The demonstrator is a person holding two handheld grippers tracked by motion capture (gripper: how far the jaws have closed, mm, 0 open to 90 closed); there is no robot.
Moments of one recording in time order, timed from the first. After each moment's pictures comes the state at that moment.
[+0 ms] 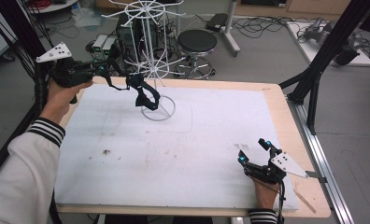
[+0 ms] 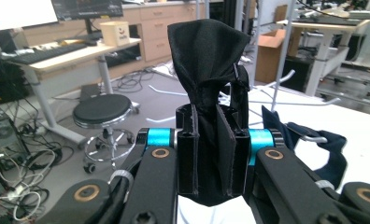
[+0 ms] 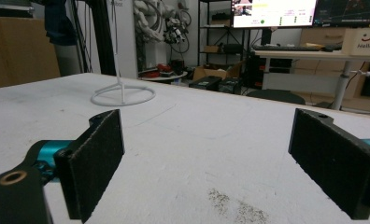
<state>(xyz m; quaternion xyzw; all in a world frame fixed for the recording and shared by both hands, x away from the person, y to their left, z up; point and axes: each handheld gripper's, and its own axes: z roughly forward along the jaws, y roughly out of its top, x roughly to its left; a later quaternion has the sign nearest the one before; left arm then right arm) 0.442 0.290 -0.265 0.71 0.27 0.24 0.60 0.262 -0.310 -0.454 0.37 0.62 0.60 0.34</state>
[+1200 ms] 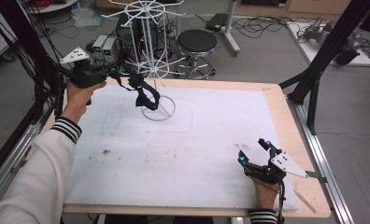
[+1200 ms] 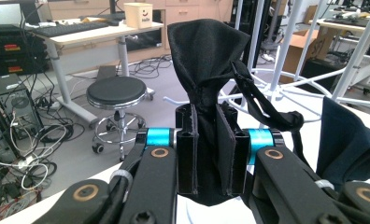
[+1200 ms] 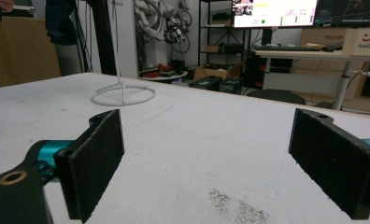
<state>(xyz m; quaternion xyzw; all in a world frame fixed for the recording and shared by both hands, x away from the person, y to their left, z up) 0.467 0.267 -0.296 0.70 0.33 0.24 0.58 0.262 -0.310 -0.454 0.37 0.62 0.60 0.34</state>
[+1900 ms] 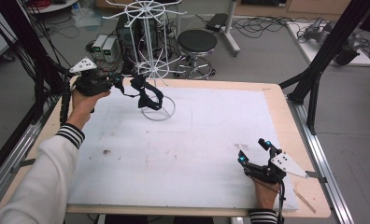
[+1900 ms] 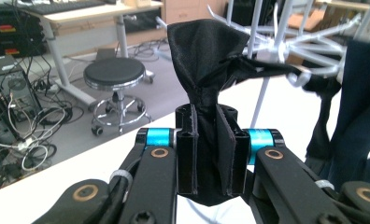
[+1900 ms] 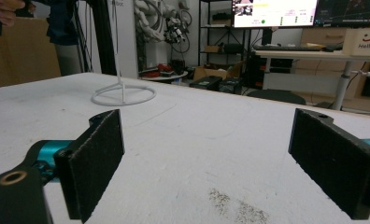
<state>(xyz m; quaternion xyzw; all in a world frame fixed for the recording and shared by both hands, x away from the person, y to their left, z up) 0.462 0.257 -0.324 0.72 0.34 0.24 0.55 0.262 -0.310 -0.454 0.37 0.62 0.60 0.34</state>
